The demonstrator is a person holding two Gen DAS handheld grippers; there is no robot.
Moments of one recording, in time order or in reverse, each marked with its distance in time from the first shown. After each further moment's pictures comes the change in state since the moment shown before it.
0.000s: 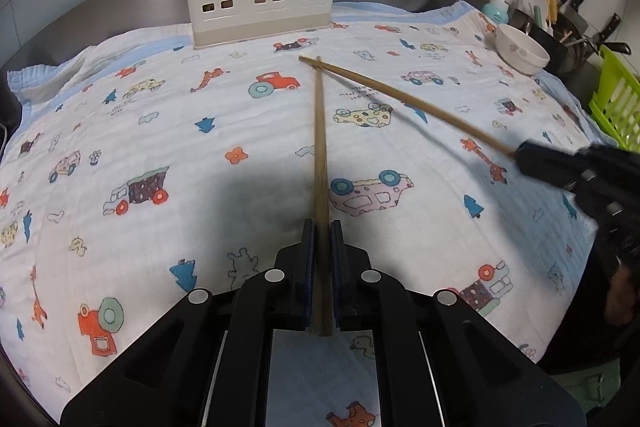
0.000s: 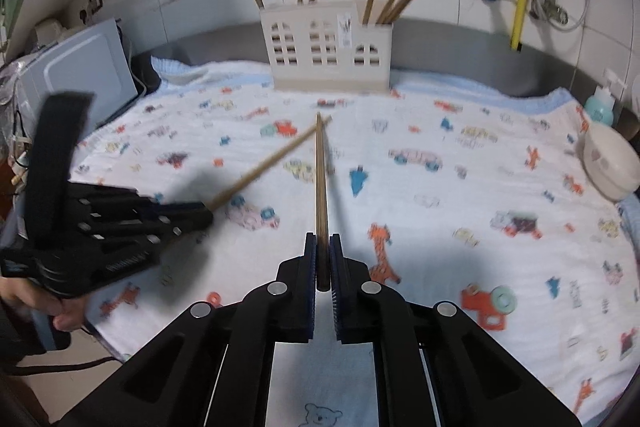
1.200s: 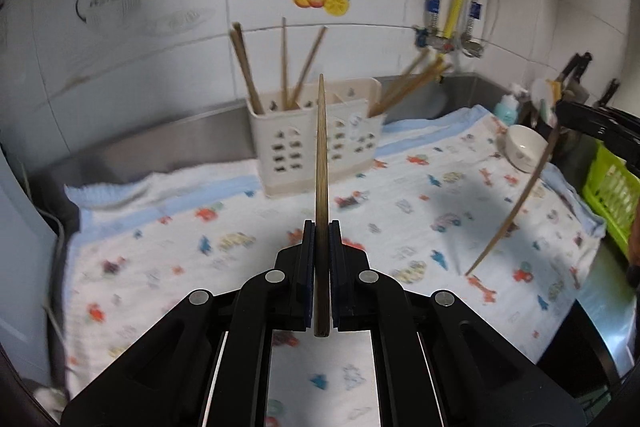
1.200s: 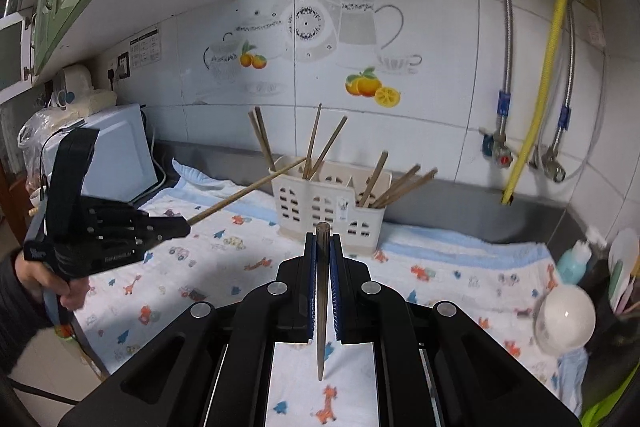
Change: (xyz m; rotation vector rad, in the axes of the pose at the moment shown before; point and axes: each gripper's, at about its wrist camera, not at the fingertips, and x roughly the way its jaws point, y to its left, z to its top) left arm -0.108 0.049 0.123 0.036 -0.205 0.074; right arm -0.075 -0.014 0.159 -0.121 -0.219 0.033
